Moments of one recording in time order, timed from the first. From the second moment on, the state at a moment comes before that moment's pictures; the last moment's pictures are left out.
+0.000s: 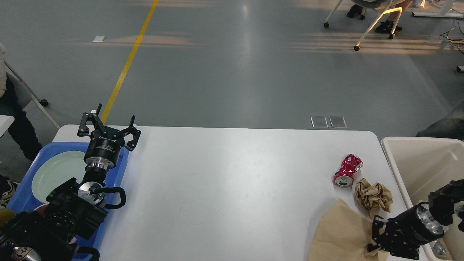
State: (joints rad) left arm -0.78 0.04 -0.89 0.04 -0.25 -0.84 -0.34; right arm 1.06 -0.65 -0.83 0.88 -0.16 0.83 0.08
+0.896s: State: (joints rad) left arm -0.78 0.04 -0.89 0.04 -0.25 -0.84 -0.34; right arm 1.74 -1.16 -0.69 1.05 -0.19 0.96 0.08
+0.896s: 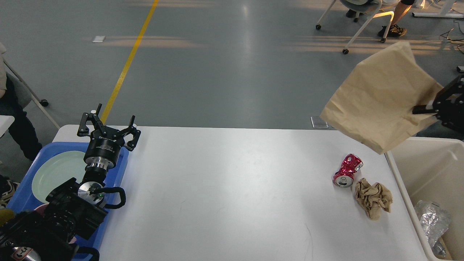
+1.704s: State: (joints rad) left arm -0.78 0.04 -0.89 0.04 -0.25 -0.84 -0.34; right arm 0.88 -0.78 -0.67 0.41 -0.17 0.15 0.08
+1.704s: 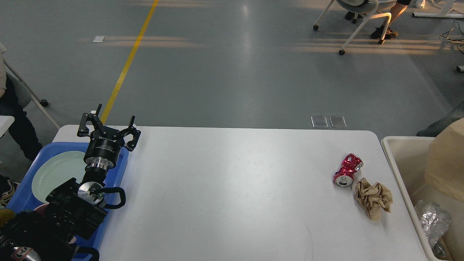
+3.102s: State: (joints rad) left arm -0.78 0.04 -0.89 0.04 -0.25 -0.84 -0.34; right arm 1.87 -0.56 -1.33 1.05 -0.18 0.66 0.08
